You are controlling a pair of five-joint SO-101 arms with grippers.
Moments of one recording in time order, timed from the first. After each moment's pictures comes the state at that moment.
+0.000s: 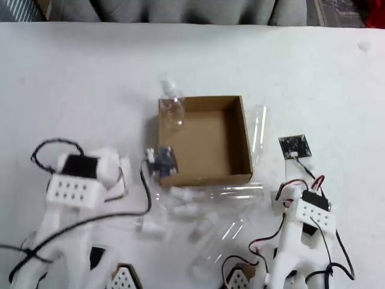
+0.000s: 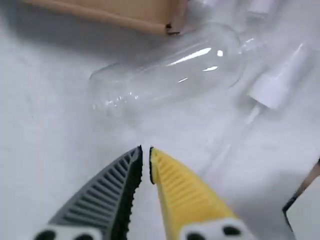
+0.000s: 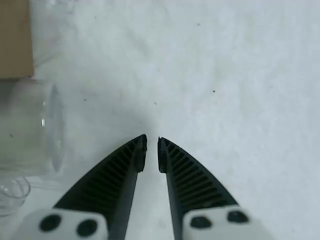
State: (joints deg) left arm 2.3 -40.8 50.5 78.2 -66.3; right arm 22.2 -42.2 73.5 46.0 32.7
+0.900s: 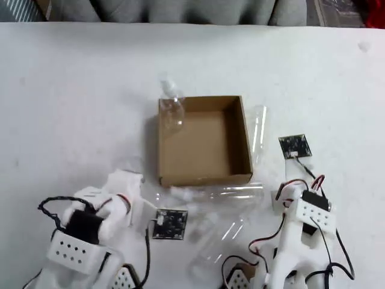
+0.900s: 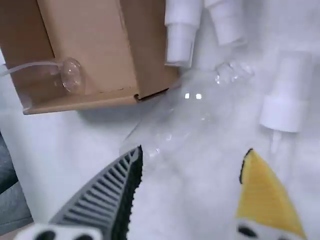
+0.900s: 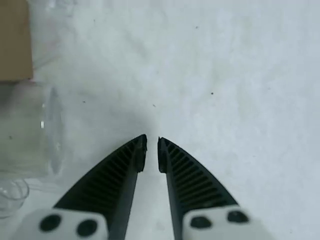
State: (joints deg) left arm 13.4 -74.6 75.2 66.5 -82.0; right arm 22.2 -42.2 73.5 45.5 32.7
